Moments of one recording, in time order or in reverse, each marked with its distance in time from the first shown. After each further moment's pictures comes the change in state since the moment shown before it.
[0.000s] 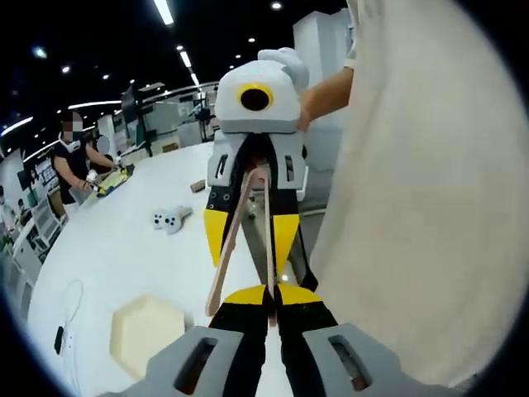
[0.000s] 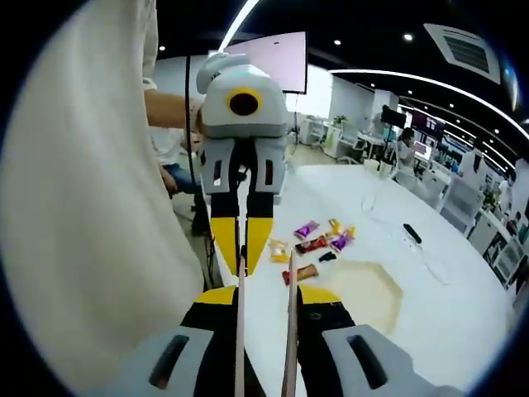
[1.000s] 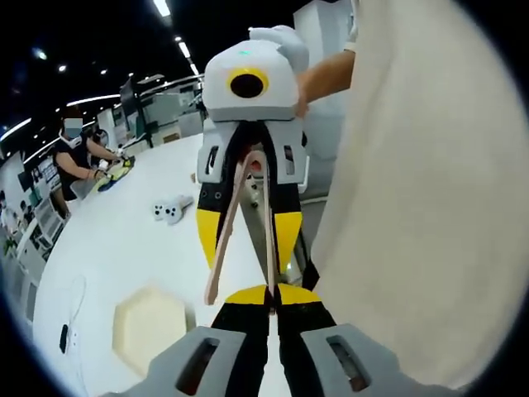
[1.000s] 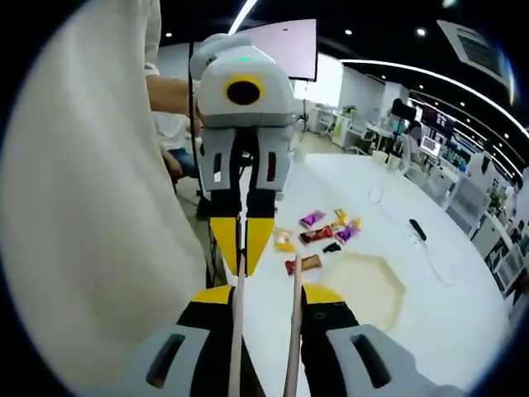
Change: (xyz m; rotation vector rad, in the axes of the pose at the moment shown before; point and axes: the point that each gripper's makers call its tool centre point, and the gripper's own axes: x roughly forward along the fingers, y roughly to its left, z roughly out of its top) left arm 0.008 -0.001 -0.008 0.014 0.065 0.017; right arm 0.008 0.002 -0.009 -0.042 0.085 0.036
